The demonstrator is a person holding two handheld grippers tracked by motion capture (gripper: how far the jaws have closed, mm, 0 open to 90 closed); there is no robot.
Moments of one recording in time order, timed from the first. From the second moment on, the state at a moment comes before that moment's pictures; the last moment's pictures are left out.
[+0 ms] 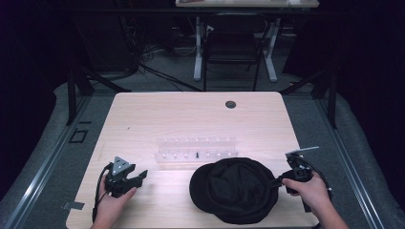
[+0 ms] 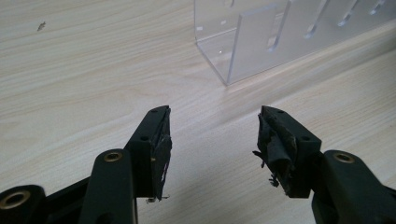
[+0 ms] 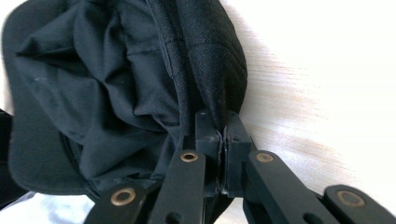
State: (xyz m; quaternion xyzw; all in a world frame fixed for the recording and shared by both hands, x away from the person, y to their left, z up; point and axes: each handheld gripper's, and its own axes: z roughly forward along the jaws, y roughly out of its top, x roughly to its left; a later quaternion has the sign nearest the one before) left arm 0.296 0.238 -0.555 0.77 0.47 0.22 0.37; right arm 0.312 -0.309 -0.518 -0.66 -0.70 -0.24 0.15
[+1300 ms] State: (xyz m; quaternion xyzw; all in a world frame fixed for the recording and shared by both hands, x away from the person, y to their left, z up) left arm 0.295 0.239 -0.555 0.77 0.47 0.23 0.37; right arm 0.310 -0.284 -0.420 -0.63 -0.74 -0.21 0.10
